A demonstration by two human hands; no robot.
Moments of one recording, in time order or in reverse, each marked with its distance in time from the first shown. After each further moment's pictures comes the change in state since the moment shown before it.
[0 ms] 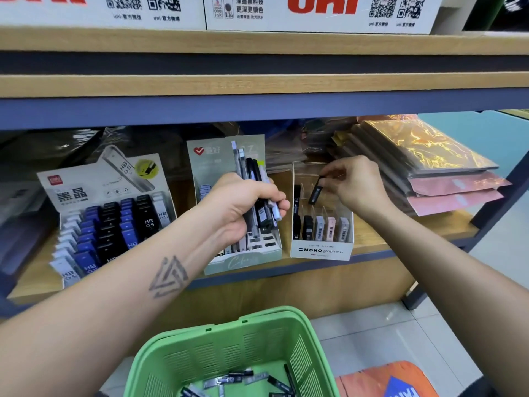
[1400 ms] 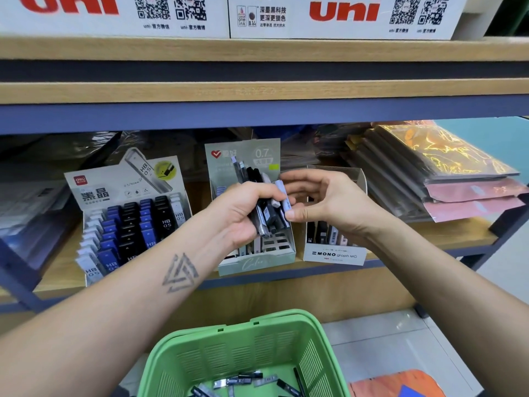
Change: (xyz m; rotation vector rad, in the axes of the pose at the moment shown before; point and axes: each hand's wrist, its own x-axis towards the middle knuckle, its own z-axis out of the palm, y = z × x) left_hand 0.008 -0.002 -0.019 -0.222 -0.089 -0.129; right_hand -0.031 -0.057 0.012 0.761 -0.536 0.011
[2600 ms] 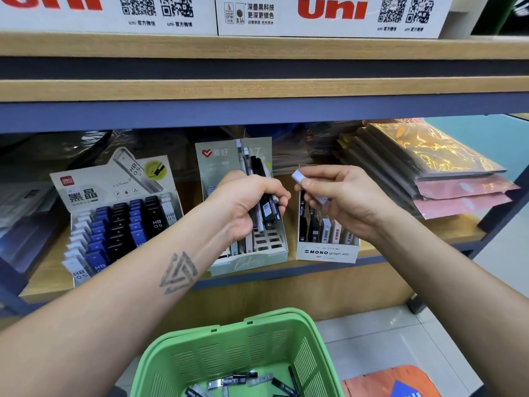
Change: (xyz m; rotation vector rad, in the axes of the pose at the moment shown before) left_hand -0.003 0.004 0.019 0.234 0.162 0.143; right_hand -0.005 0.000 -0.018 0.302 0.221 0.122
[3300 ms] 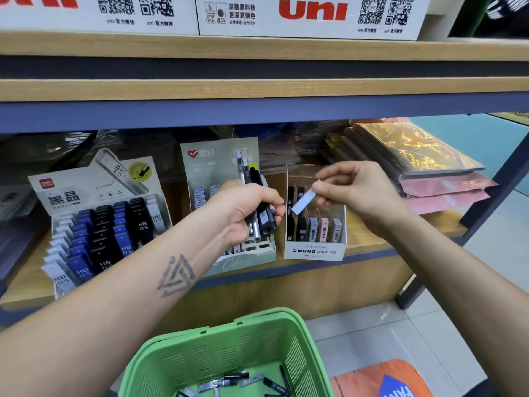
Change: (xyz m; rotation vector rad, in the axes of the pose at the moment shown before) left_hand 0.006 -0.011 0.011 0.044 -0.053 -0.097; right_hand -0.010 -0.004 -0.041 -0.355 0.087 -0.184
